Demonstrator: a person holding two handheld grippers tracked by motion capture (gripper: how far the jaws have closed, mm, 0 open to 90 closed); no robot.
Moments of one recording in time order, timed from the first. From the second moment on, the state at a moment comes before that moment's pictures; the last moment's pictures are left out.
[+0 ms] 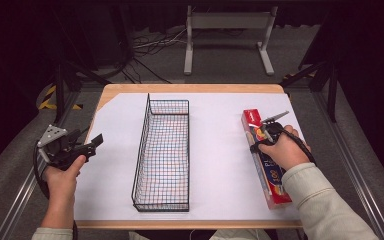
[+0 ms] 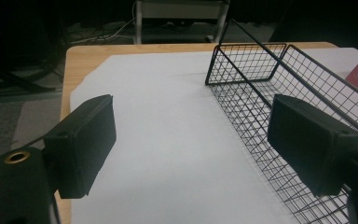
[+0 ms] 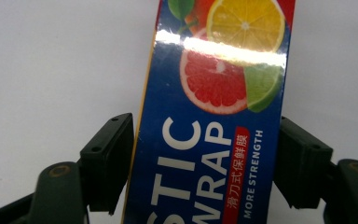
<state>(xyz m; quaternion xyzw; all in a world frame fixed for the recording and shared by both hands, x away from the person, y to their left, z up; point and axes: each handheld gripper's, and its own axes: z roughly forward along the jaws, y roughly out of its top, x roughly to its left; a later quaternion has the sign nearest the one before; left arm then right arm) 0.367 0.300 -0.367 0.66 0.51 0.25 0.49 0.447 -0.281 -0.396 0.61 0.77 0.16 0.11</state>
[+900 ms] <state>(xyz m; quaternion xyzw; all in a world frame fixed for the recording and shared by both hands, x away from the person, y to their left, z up) 0.364 0.301 -0.367 0.66 0.52 0.26 0.48 0.455 -0.269 -0.397 0.68 0.73 0.08 0.08</state>
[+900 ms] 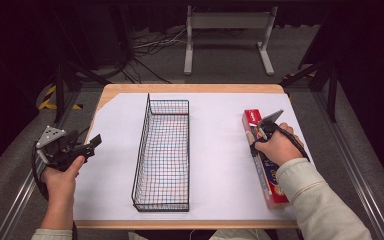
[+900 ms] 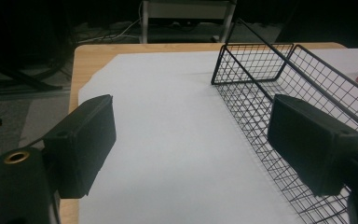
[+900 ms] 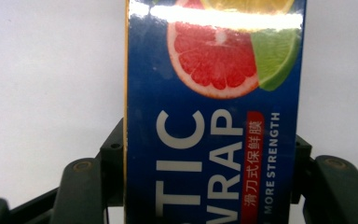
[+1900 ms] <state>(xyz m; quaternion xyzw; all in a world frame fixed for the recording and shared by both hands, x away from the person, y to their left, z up) 0.346 0.316 -0.368 0.64 0.53 0.26 0.48 0.470 -0.201 -0.329 0.69 0.71 0.13 0.08</state>
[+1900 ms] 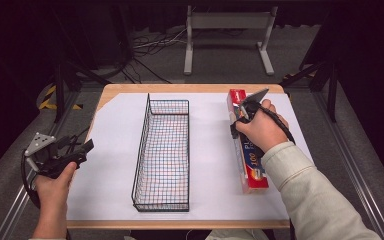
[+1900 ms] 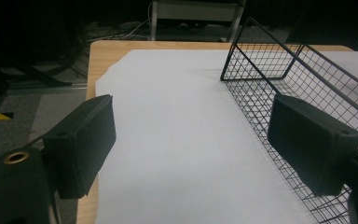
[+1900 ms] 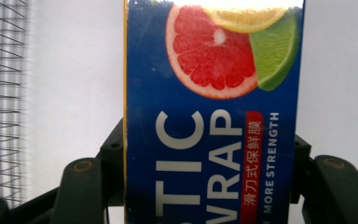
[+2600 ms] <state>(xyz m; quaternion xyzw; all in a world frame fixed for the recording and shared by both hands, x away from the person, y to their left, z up) 0.358 0.312 -0.367 0.64 0.53 0.26 0.49 0.478 -0.135 -0.298 0.70 0.70 0.13 0.09</state>
